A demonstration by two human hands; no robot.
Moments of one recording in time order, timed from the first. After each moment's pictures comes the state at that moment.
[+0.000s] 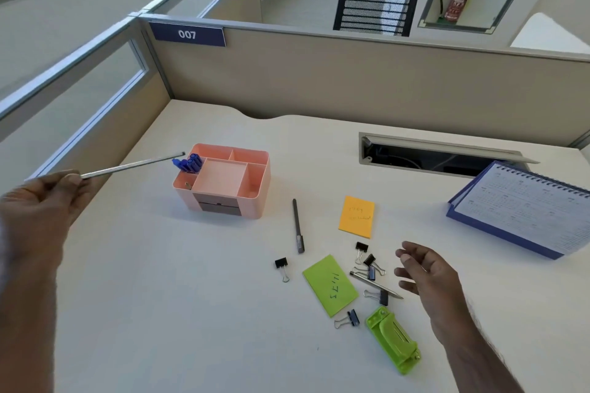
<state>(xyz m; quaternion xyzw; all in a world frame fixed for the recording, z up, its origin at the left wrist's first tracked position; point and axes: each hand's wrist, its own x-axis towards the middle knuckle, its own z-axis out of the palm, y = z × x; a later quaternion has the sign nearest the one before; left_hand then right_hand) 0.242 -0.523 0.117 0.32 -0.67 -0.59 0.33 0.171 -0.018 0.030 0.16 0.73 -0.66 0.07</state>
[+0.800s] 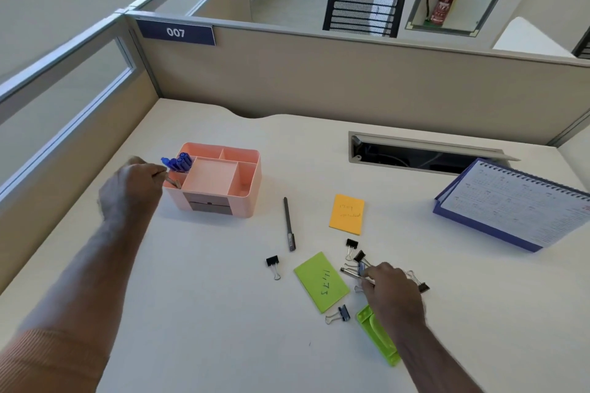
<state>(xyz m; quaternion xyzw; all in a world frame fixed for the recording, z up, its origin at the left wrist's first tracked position) 0.164 -0.480 0.076 0.23 -0.94 -0.09 0.22 0.178 -0.031 -0.038 -0.07 1.00 -0.05 0.05</state>
